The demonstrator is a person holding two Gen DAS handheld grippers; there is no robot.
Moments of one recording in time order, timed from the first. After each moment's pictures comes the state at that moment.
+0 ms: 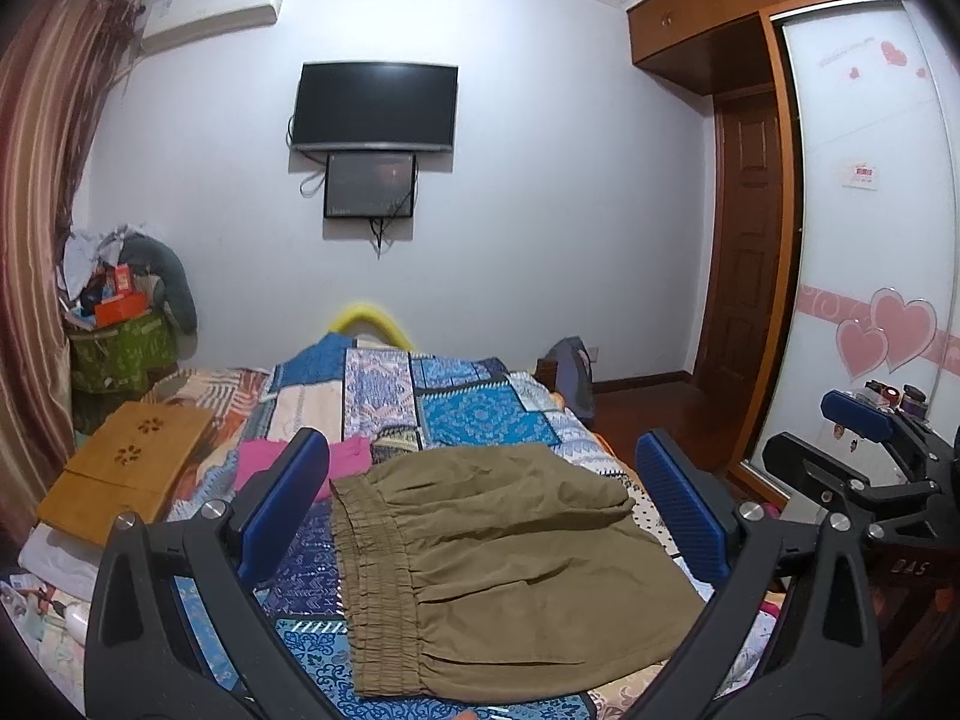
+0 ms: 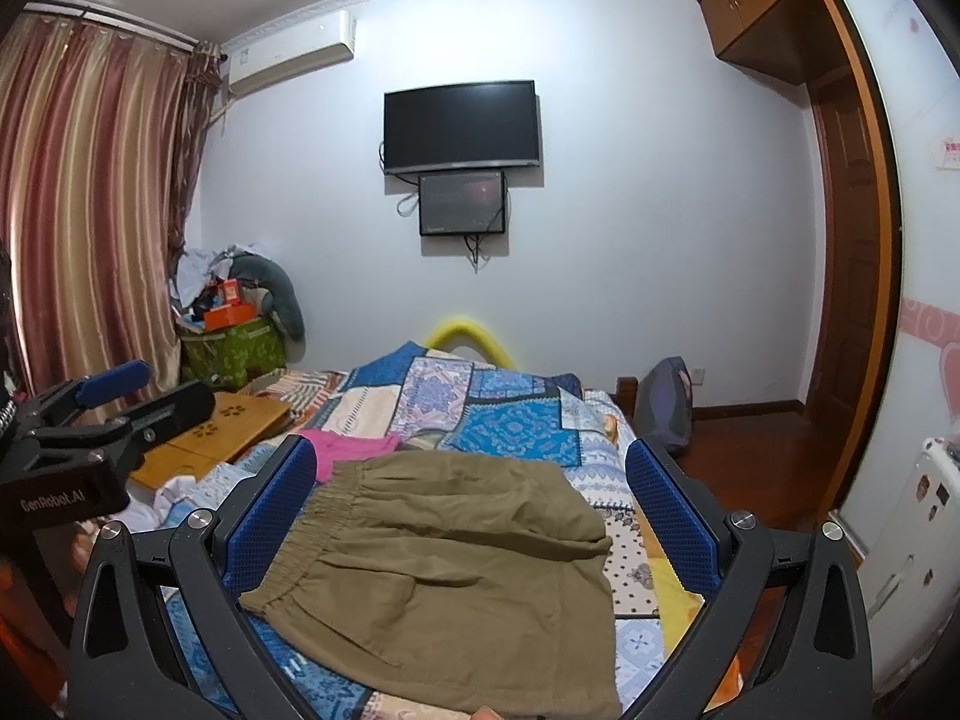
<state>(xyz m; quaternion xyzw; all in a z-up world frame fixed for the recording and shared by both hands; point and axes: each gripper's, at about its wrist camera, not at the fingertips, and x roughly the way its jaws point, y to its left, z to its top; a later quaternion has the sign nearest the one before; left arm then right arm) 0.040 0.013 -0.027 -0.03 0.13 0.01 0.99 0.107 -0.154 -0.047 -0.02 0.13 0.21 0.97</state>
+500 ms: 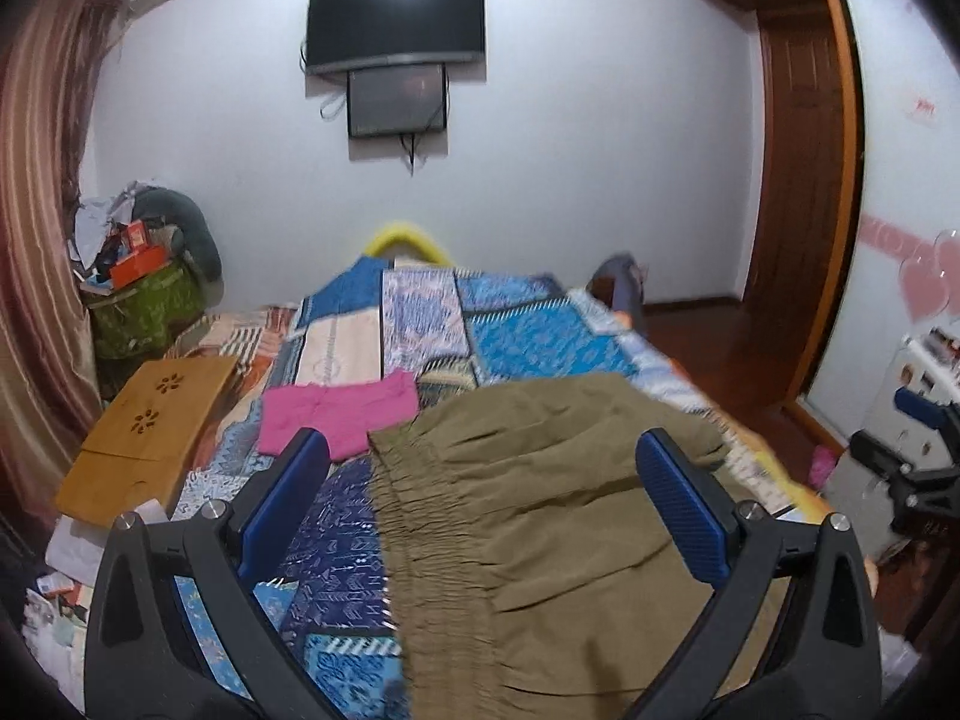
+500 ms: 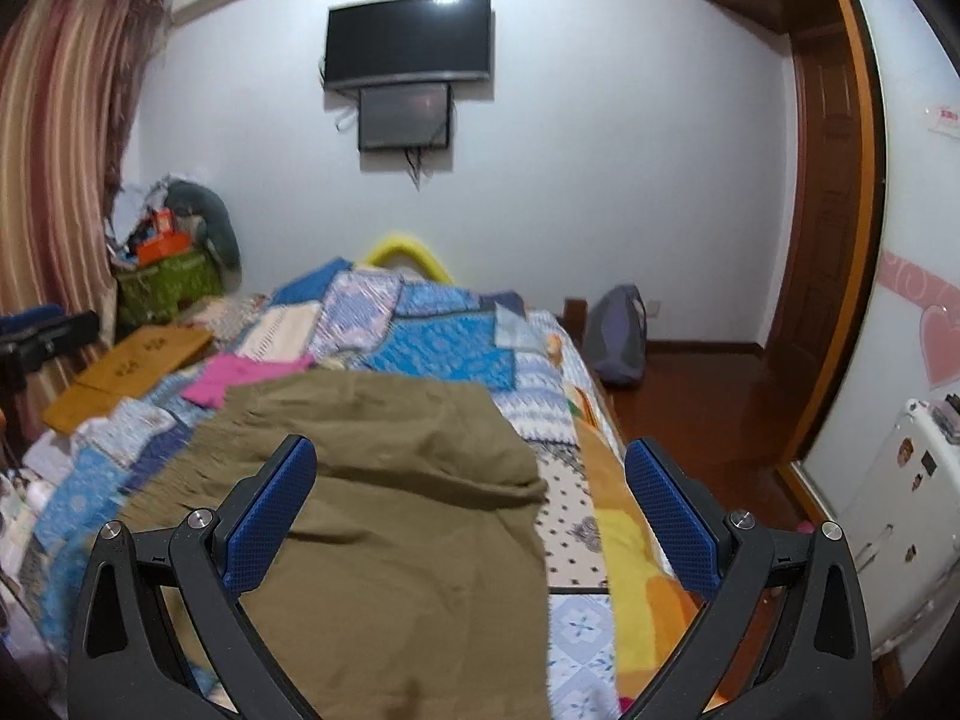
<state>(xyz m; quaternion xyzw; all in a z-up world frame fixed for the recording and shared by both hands) 0.147 0.060 -0.082 0.00 0.24 0.06 0.97 0.196 -0.181 -0.116 -0.05 0.23 0.14 0.96</state>
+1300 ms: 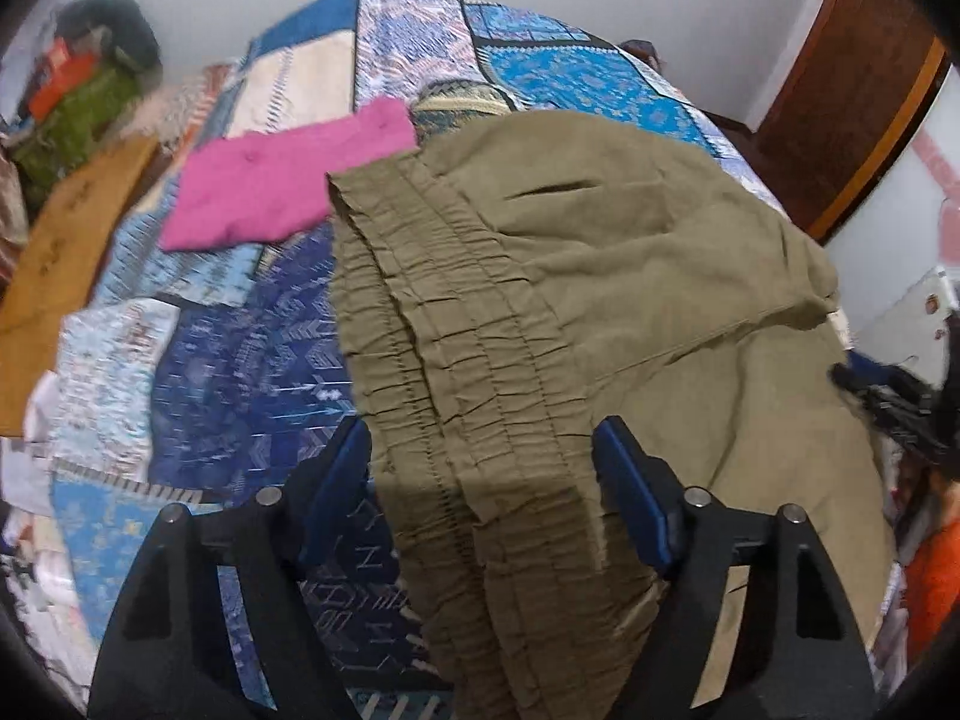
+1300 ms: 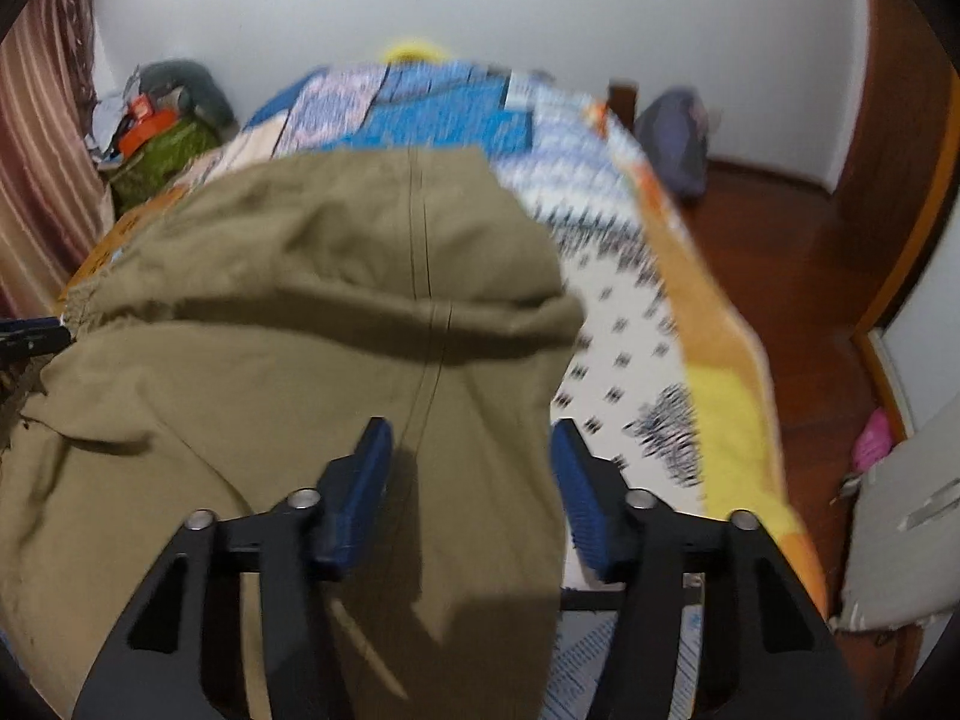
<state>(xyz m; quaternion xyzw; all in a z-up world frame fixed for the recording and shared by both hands) 0.268 0.137 -0.238 -0.08 0.51 0.00 0.85 0.305 -0.196 -0.243 -0.03 0.46 0.21 0.86</state>
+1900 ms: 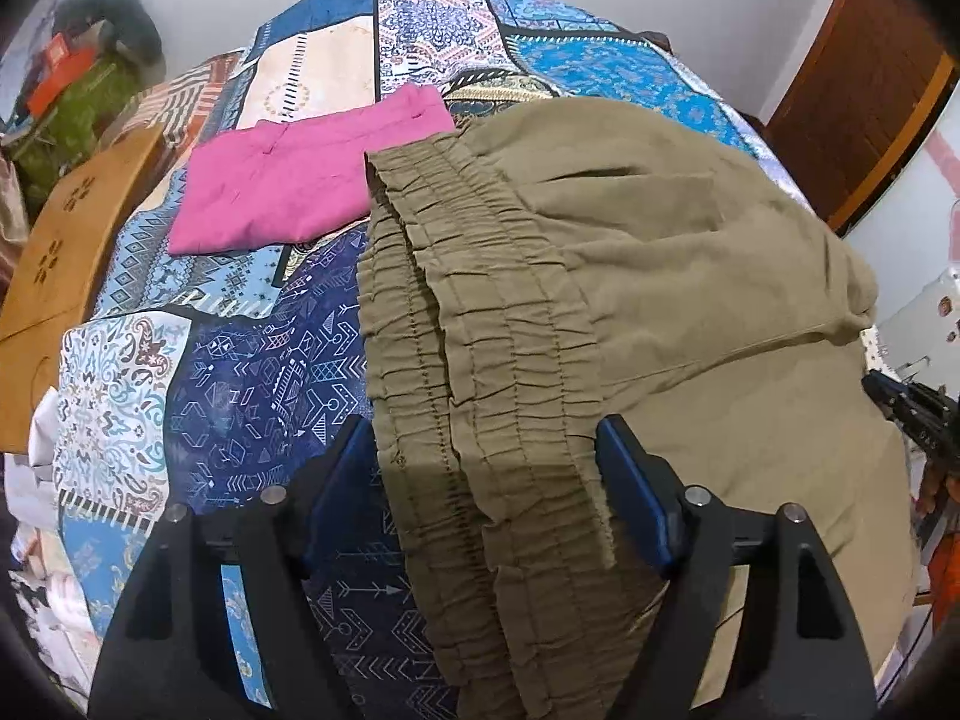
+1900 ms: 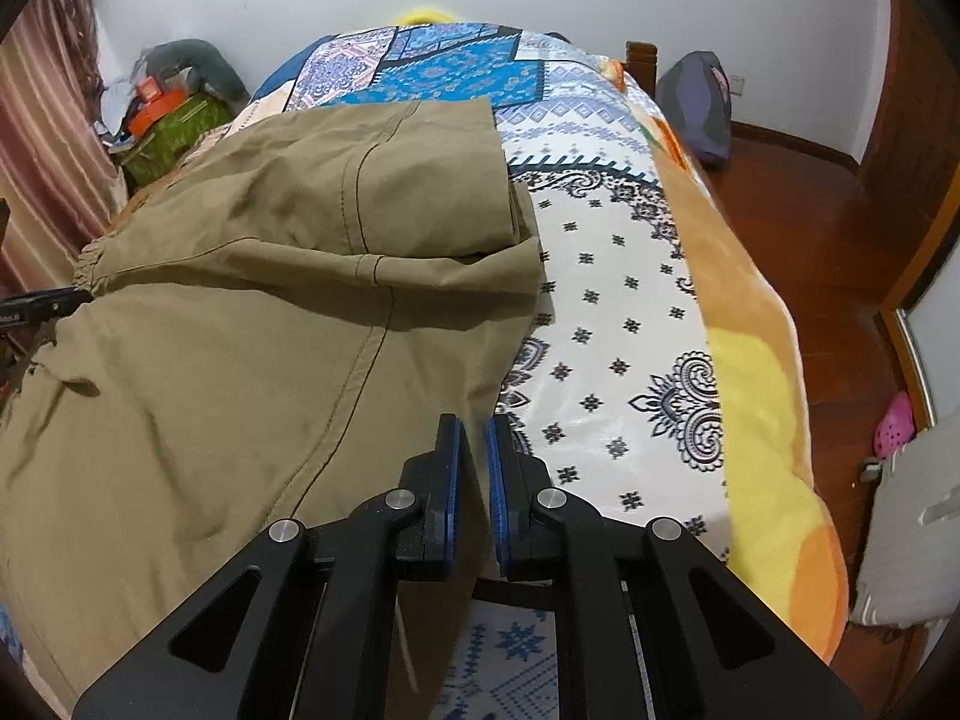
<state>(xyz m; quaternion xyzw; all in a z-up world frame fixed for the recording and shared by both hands) 0.290 0.170 -0.248 -0.07 0.52 0.01 0.85 0.301 -0.205 -0.242 -0.04 0.48 0.23 0.85</state>
